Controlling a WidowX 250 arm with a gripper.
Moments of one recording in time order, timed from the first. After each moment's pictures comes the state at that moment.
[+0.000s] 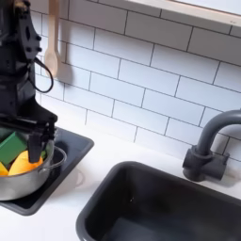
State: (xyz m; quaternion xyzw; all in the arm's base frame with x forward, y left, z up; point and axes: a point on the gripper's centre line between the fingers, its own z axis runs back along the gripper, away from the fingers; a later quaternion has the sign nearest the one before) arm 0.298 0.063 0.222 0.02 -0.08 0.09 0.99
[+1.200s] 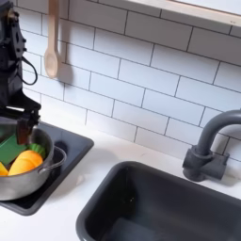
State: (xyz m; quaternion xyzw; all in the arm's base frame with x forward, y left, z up) arm 0.348 0.114 0.187 0.03 -0.07 0.10 0.99
